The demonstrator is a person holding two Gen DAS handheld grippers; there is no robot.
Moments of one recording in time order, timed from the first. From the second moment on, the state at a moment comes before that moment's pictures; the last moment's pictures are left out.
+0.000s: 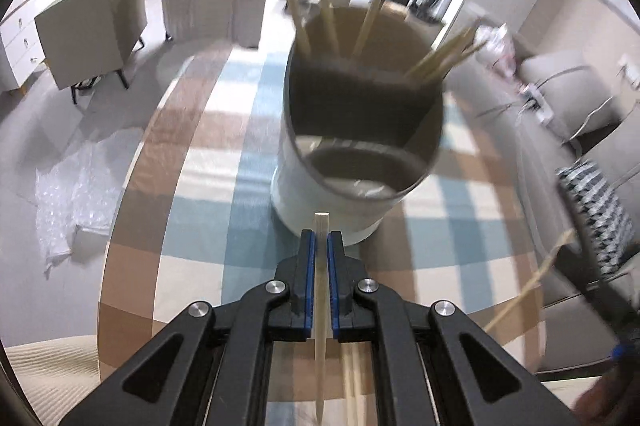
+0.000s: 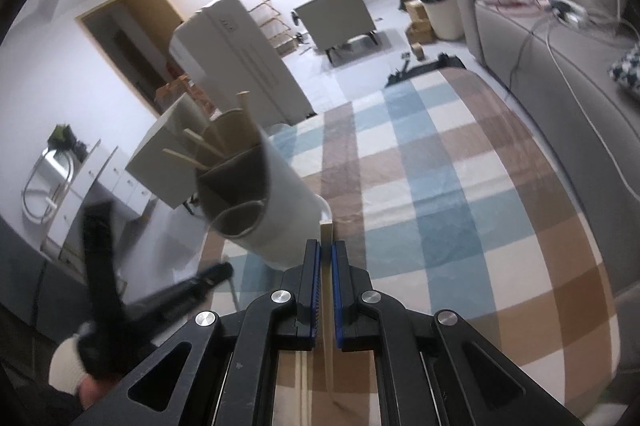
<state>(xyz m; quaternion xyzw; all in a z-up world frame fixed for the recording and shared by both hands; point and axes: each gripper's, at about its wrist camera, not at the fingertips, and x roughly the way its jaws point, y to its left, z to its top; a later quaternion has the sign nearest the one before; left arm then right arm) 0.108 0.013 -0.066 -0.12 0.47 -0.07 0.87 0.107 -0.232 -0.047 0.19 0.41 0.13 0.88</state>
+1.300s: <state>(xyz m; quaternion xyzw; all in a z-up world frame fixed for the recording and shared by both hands) 0.065 0.010 0.022 -0.06 0.43 -0.15 0.89 0.063 -0.202 0.005 0.16 0.33 0.11 0.92</state>
